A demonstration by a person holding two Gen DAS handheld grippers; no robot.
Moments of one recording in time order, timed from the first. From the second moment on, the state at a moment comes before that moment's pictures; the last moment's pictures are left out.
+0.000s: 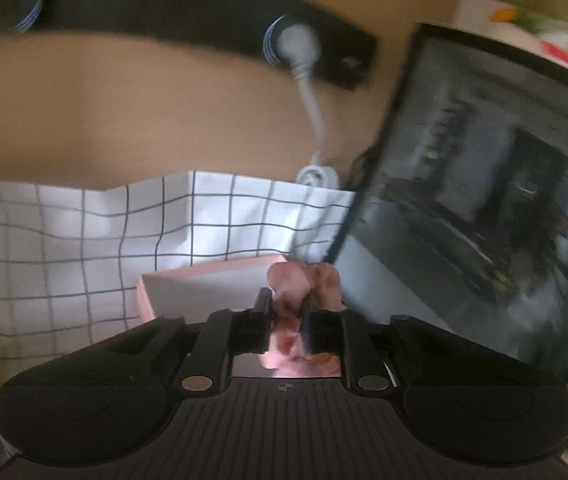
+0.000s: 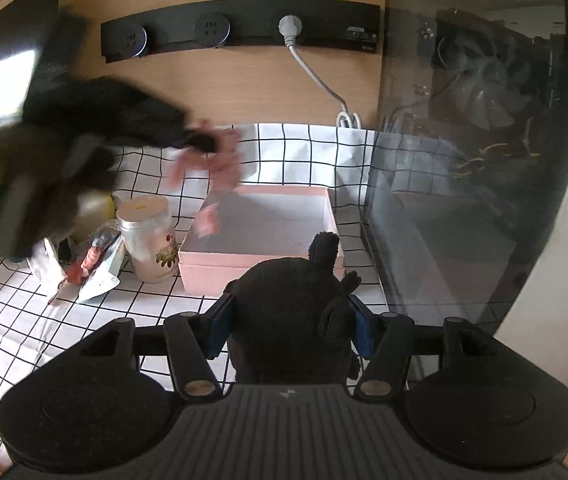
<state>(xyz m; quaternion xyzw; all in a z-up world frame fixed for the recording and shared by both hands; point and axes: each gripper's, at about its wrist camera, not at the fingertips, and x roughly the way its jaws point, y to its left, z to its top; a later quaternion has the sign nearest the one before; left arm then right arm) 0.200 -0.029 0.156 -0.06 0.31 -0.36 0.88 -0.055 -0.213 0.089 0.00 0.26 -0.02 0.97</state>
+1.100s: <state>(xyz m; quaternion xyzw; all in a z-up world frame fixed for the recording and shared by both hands) 0.093 0.210 0.057 -0.17 0.39 0.01 0.90 0.215 -0.211 0.037 0.00 0.40 -0.02 0.92</state>
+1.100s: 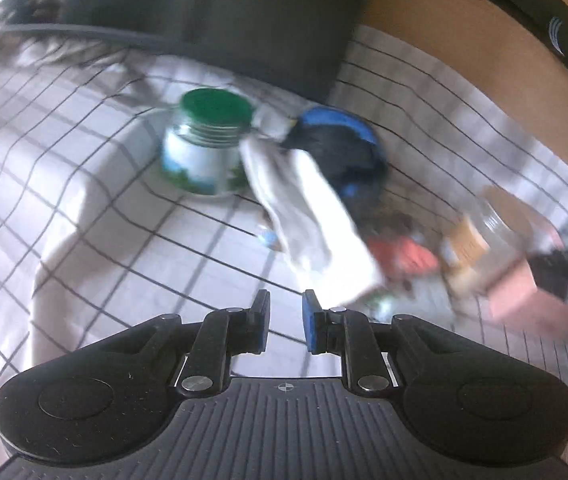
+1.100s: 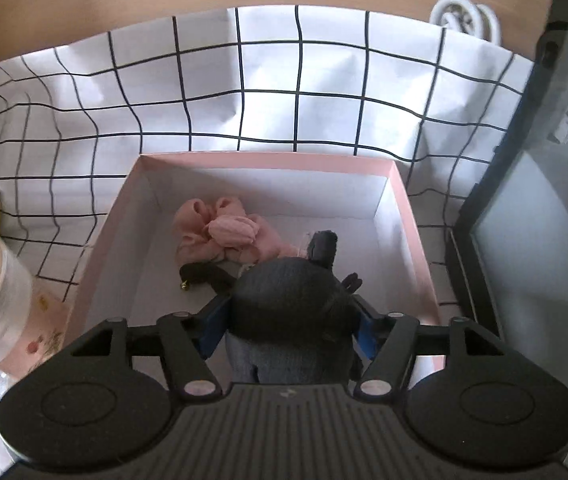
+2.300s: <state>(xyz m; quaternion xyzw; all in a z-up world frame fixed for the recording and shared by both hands) 0.057 0.293 0.054 -0.21 0.41 0.01 0.89 0.129 0.088 -0.005 -0.23 0.33 0.29 0.87</state>
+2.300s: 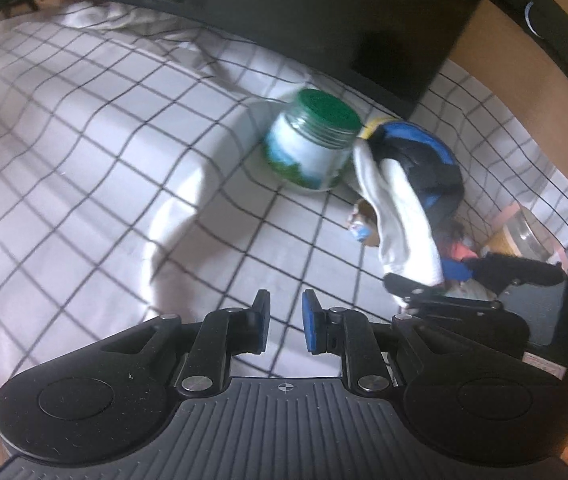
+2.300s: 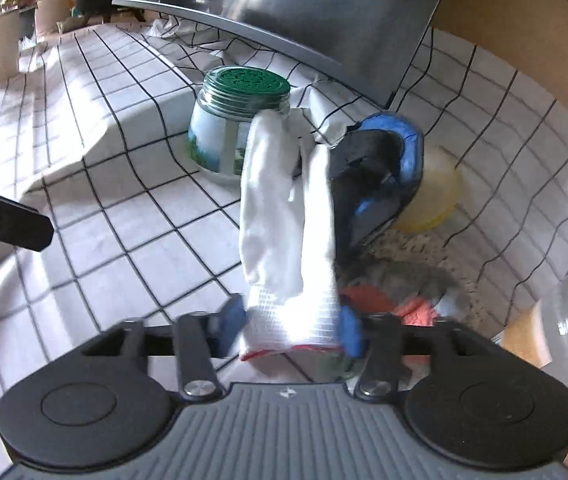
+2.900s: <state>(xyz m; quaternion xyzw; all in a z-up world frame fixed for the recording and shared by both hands) 0.076 0.251 0.053 -0.20 0.42 -0.04 0.89 0.061 0.066 0.018 -0.13 0.37 0.37 0.84</state>
